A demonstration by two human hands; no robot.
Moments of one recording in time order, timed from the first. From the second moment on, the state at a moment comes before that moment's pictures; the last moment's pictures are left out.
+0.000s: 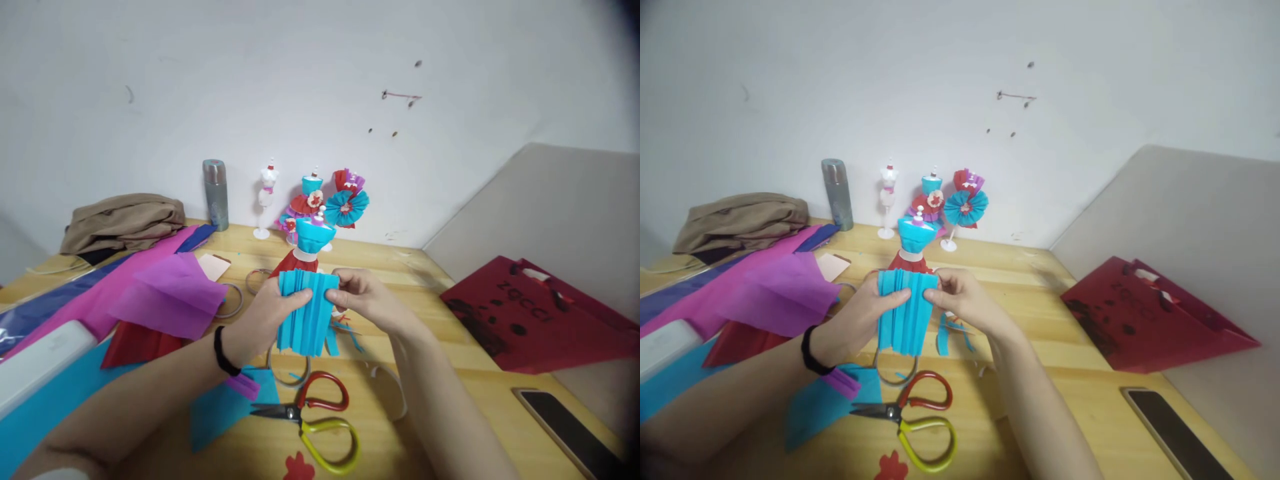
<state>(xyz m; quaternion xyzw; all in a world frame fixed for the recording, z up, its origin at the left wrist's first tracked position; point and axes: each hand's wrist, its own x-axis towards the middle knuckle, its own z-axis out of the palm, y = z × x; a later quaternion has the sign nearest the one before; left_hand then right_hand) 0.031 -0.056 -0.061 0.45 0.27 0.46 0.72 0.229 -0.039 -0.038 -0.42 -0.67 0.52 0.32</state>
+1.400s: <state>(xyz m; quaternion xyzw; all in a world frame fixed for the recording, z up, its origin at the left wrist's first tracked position) 0.022 -0.040 -0.065 0.51 0.39 0.44 0.62 0.211 -0.031 -0.046 -0.44 -0.61 0.51 0.42</state>
